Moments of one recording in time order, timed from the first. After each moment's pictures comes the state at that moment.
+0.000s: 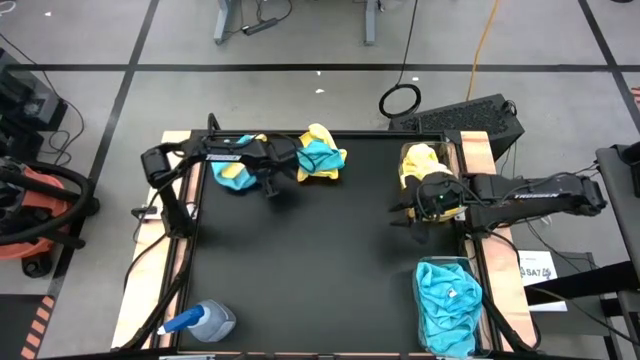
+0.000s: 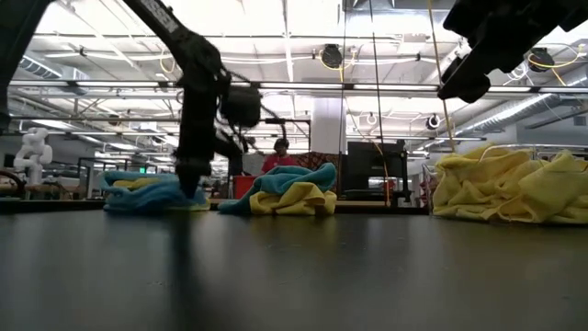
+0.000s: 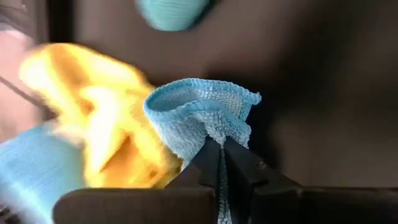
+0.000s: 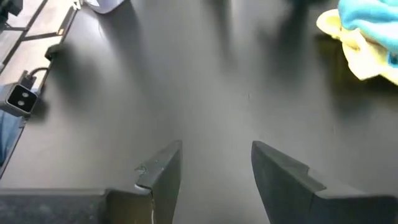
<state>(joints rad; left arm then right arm) 0.48 1.80 1.11 -0.84 -0.39 0.11 -0.04 0.82 0.65 -0.49 -0.12 0.15</state>
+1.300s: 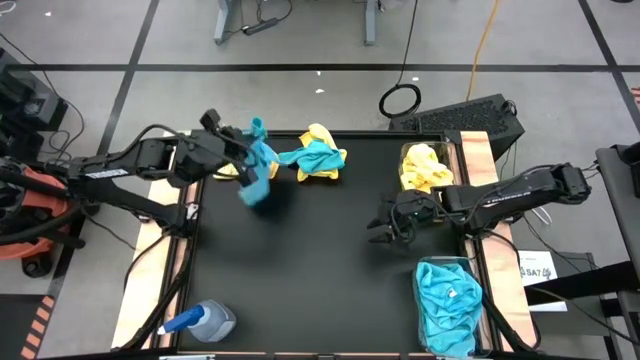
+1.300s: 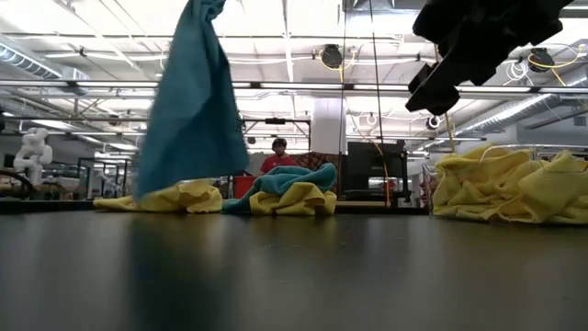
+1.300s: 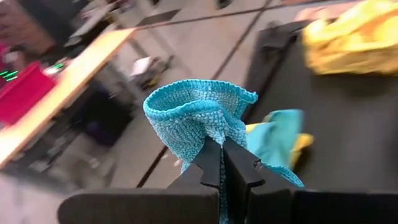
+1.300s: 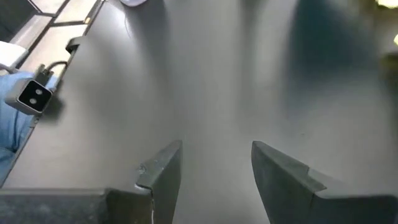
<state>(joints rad) 0.01 1.13 1.44 -0.86 -0.74 0.09 0.08 1.11 0.65 -0.19 -0.13 0.15</state>
